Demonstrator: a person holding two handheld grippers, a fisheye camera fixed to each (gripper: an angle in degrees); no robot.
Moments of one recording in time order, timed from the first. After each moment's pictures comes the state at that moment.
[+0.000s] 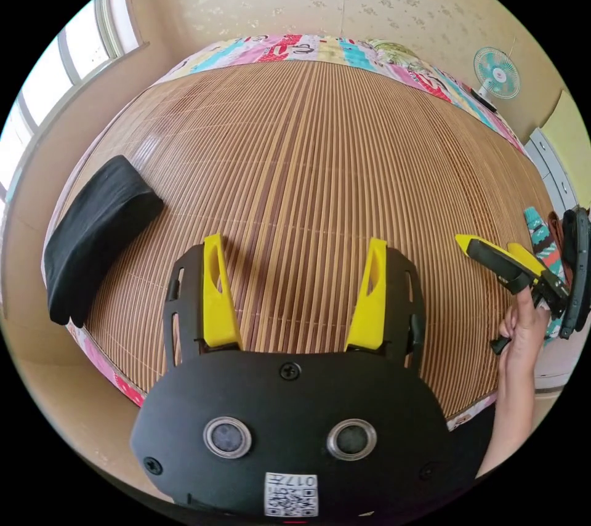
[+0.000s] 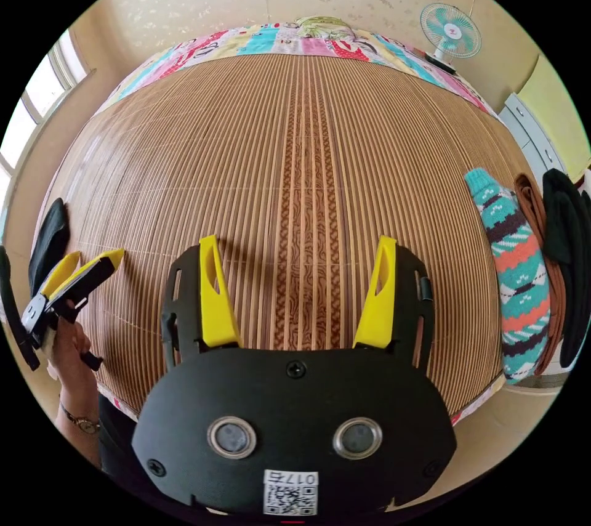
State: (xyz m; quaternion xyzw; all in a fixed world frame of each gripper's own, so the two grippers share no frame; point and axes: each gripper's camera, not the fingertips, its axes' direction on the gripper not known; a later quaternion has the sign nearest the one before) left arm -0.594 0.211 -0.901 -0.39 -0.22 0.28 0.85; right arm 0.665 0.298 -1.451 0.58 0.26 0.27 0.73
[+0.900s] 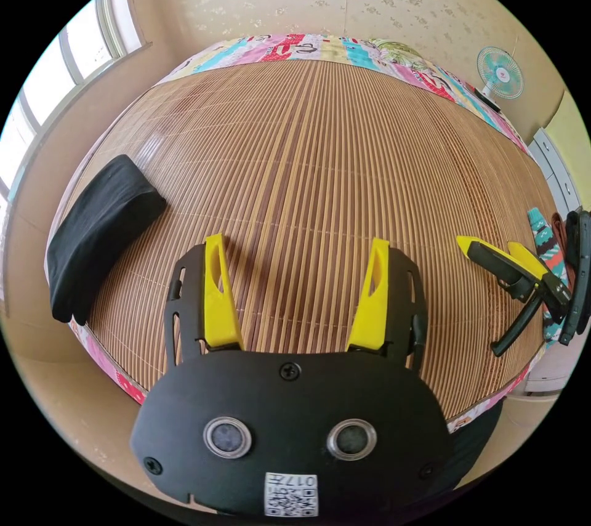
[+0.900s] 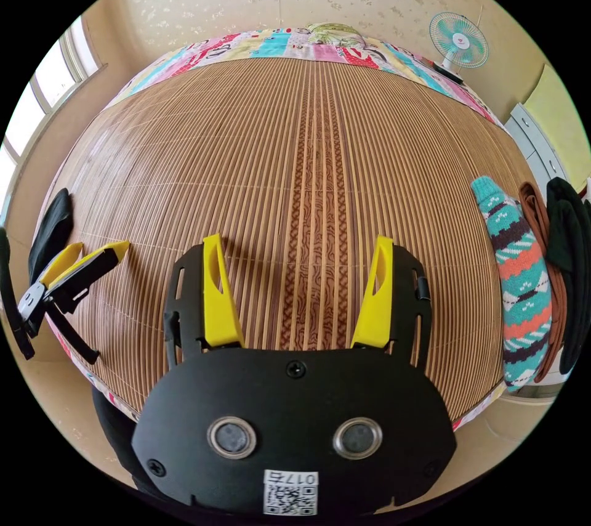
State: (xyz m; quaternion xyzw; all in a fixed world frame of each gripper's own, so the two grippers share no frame) left arm -0.588 0.206 -0.925 -0.38 -0.23 0.28 0.85; right arm 0.706 0.287 -1.436 0.58 0.27 0.25 0.73
